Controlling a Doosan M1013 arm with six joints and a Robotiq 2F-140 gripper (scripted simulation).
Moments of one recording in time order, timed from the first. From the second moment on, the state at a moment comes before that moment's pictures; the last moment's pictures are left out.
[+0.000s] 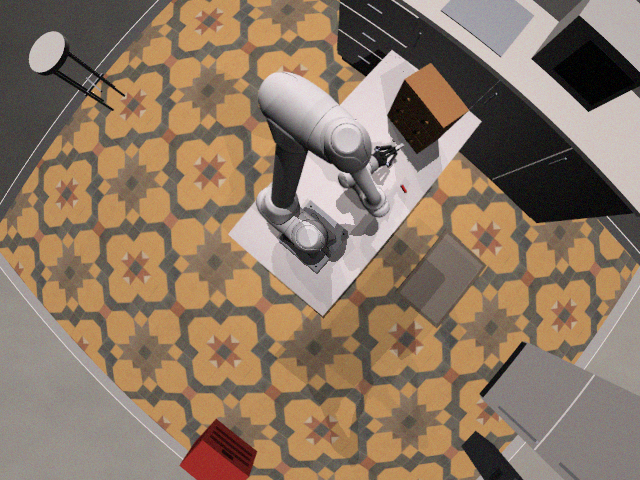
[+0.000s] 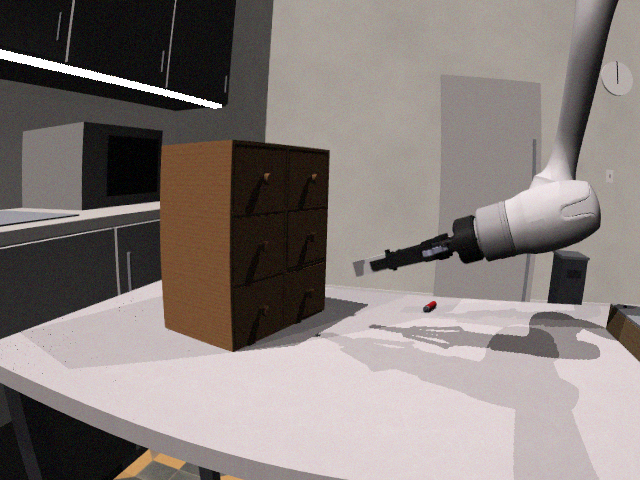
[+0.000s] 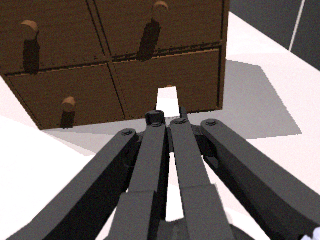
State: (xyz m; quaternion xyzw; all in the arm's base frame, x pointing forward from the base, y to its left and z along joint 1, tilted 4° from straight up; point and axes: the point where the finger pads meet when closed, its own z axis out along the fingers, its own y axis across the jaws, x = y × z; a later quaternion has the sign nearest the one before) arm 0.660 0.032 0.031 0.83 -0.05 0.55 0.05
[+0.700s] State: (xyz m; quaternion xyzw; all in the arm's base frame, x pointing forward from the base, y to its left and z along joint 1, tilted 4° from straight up) arm 0.643 0.035 0.070 0.84 -0.05 0.54 0.05
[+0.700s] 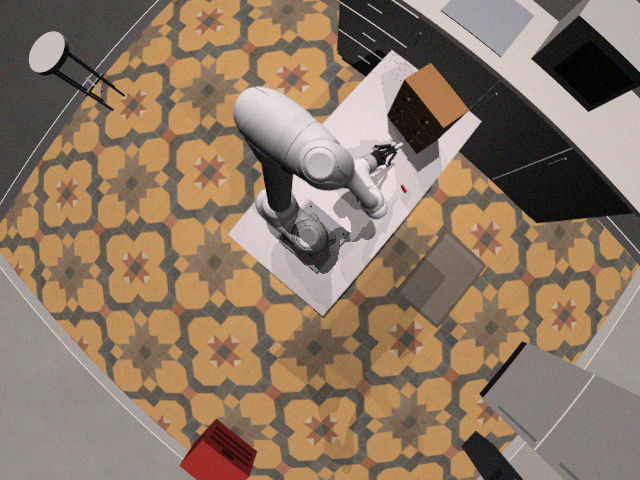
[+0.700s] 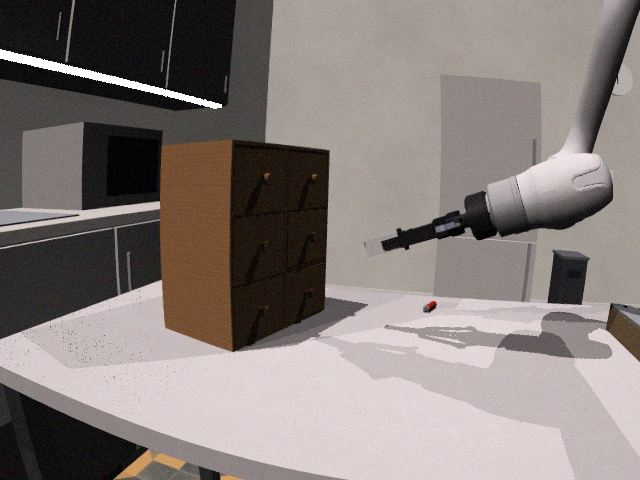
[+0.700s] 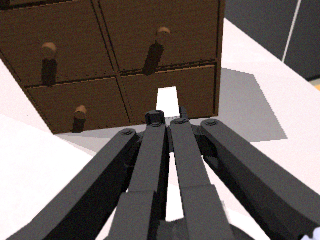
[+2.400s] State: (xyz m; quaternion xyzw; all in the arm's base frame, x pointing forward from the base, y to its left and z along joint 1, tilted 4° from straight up) arm 0.611 0.039 0.105 0.93 -0.05 0.38 0.02
